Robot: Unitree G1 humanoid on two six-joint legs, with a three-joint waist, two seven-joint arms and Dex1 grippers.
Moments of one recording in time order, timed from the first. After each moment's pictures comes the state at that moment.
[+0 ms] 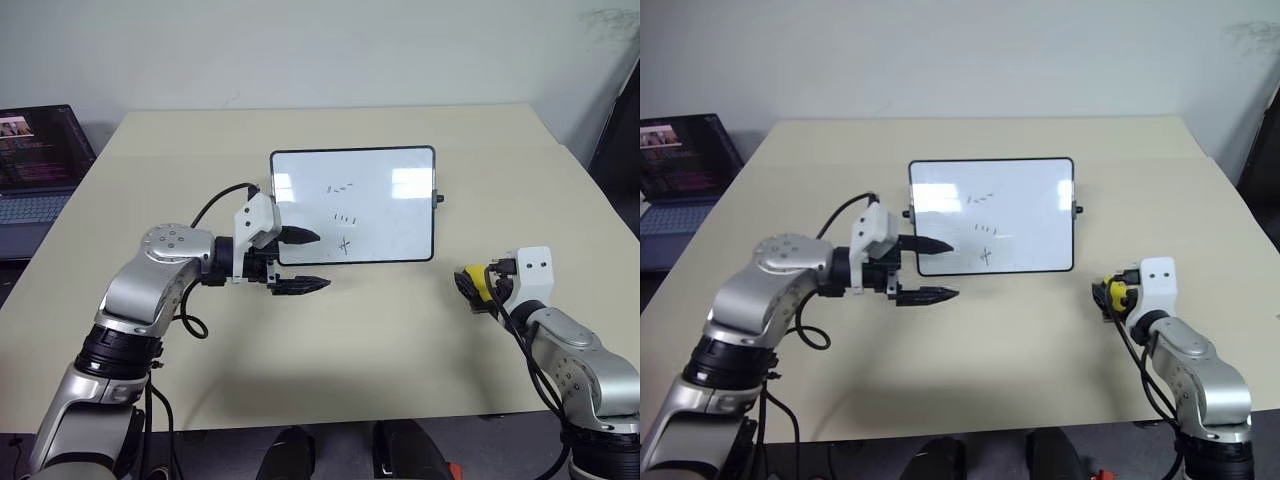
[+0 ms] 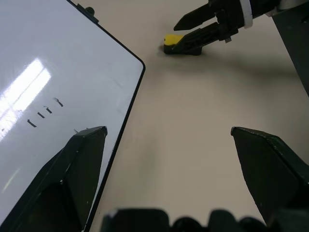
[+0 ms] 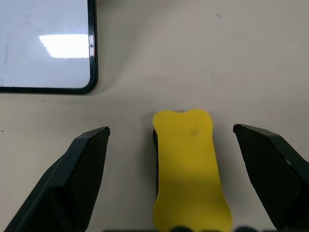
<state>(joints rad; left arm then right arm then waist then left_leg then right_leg) -0.56 0.72 -0.13 -0.09 -0.41 0.47 -1.19 -0.11 -0.42 -0.21 -0.41 0.40 0.88 0.15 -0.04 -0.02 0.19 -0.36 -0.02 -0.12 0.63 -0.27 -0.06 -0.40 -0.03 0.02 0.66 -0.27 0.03</state>
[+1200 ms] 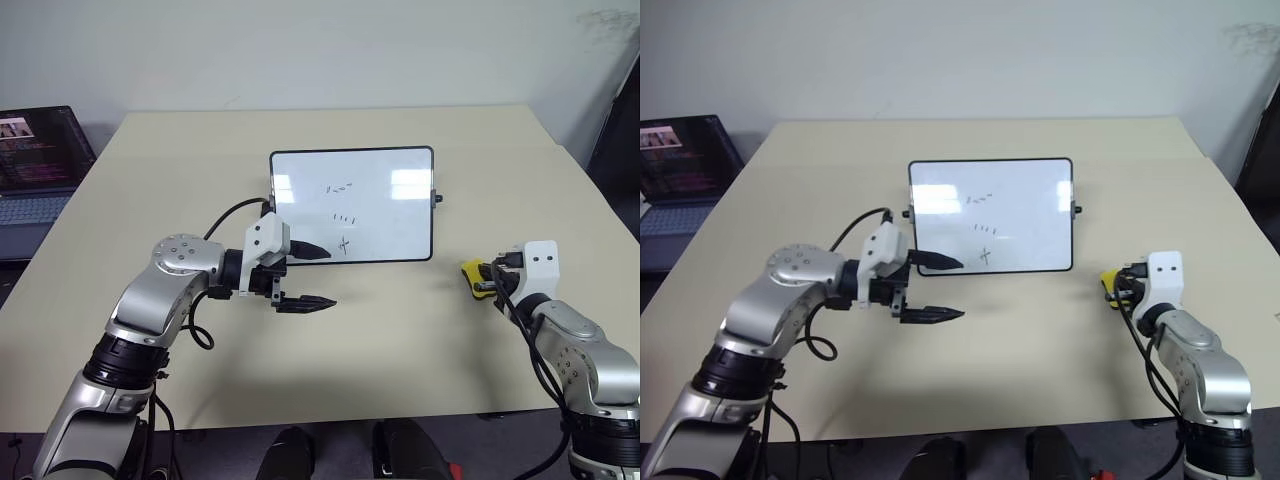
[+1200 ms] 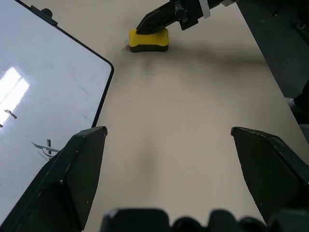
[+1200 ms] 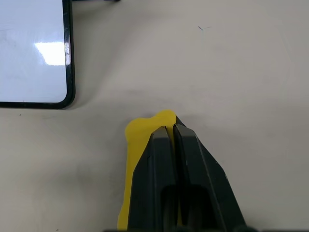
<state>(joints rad) -0.53 0.70 -0.16 -0.11 -0.39 0.41 -1.24 -0.16 -0.42 -0.23 -0.32 0.36 0.81 0.20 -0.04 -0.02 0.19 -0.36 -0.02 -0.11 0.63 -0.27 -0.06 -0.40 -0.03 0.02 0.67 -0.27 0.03</state>
